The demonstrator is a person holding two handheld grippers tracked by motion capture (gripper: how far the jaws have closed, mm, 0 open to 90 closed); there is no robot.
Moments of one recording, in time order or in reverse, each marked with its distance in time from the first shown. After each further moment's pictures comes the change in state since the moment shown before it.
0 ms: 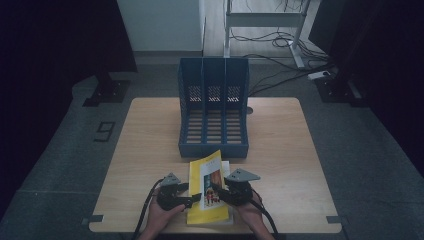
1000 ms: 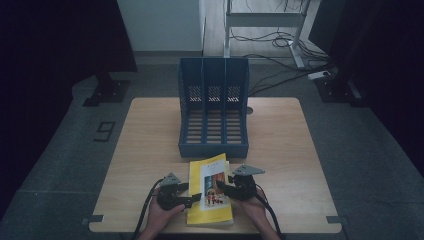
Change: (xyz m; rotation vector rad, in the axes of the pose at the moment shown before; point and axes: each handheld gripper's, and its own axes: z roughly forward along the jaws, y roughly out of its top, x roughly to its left) left arm 0.001 0.000 0.000 -0.001 -0.004 0.000; right arm -0.028 -0.006 0.007 0.041 0.028 0.092
